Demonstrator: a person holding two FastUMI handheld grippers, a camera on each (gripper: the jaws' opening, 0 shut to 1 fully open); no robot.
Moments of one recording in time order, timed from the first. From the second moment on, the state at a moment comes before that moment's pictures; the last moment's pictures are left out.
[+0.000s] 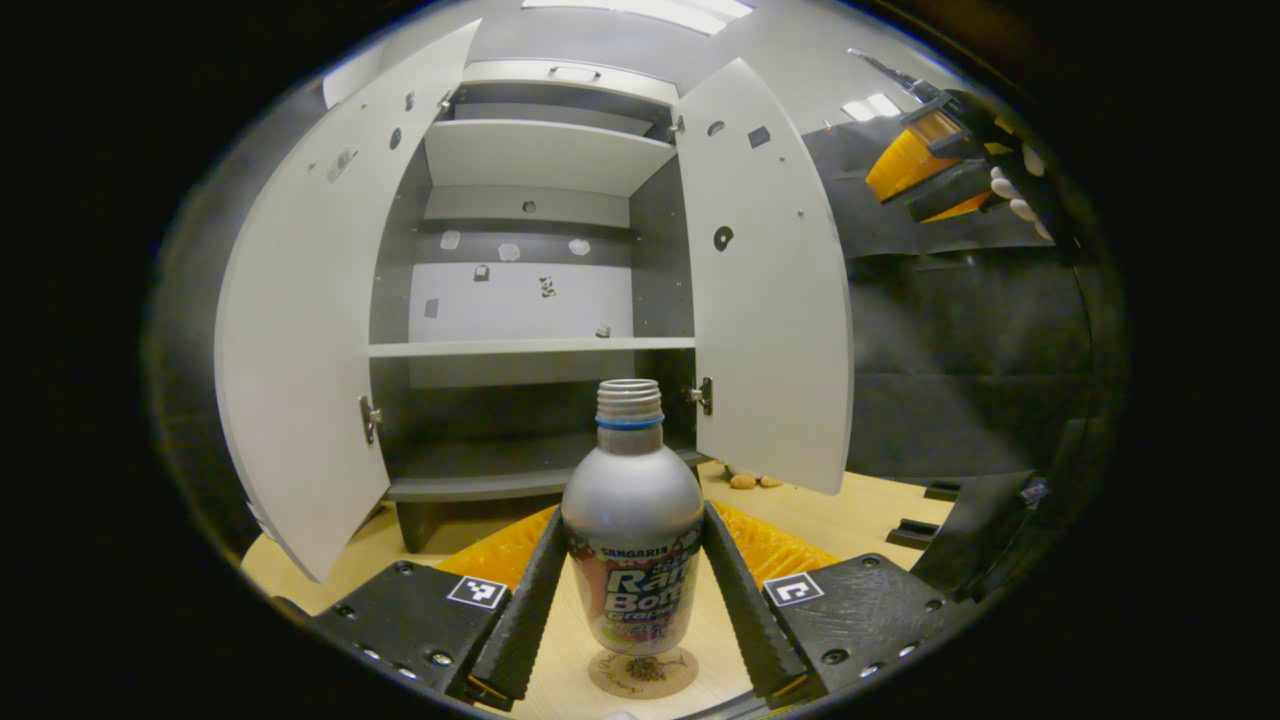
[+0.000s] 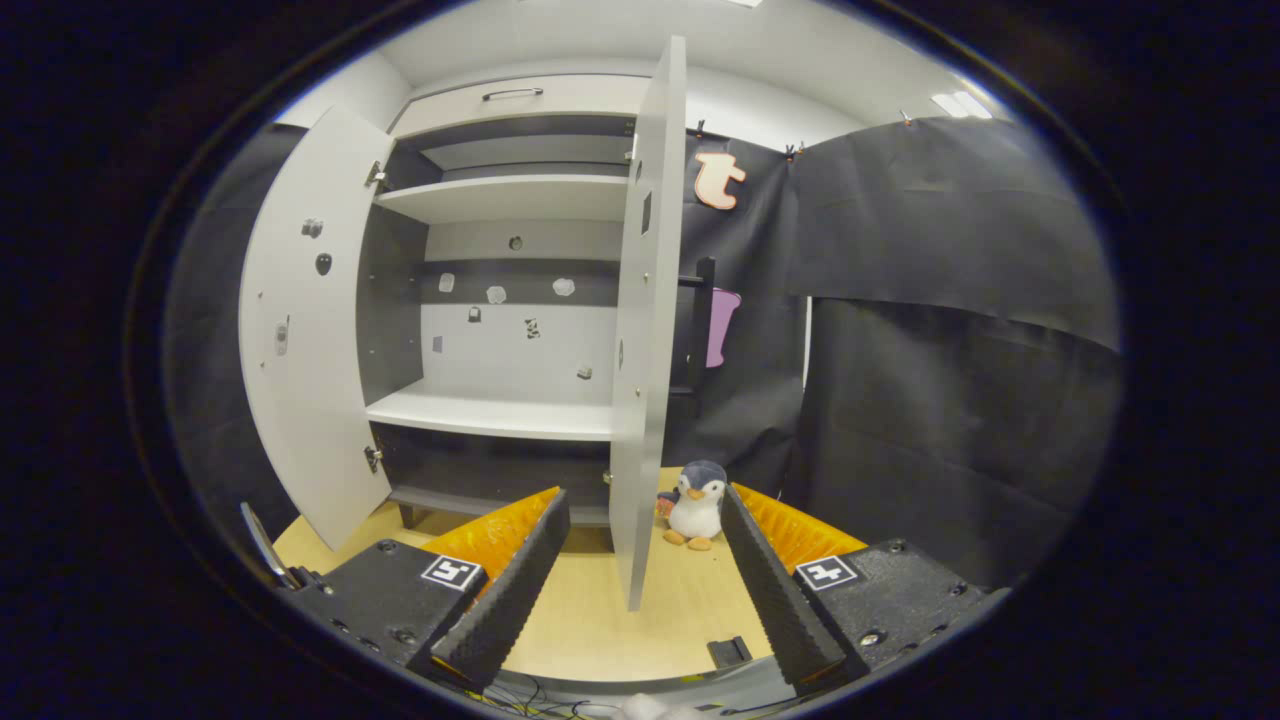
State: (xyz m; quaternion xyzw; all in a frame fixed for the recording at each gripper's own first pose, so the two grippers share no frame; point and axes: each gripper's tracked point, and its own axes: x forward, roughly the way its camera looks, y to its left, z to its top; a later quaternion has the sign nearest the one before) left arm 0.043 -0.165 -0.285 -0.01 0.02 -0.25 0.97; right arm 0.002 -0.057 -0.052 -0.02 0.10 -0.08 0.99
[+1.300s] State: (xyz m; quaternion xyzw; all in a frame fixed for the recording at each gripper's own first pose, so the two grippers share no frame) left arm 0.032 -0.178 -0.296 -0.01 0.00 -0.26 0.97; right arm -0.016 -0.034 -0.053 -0.04 0.10 -0.05 0.99
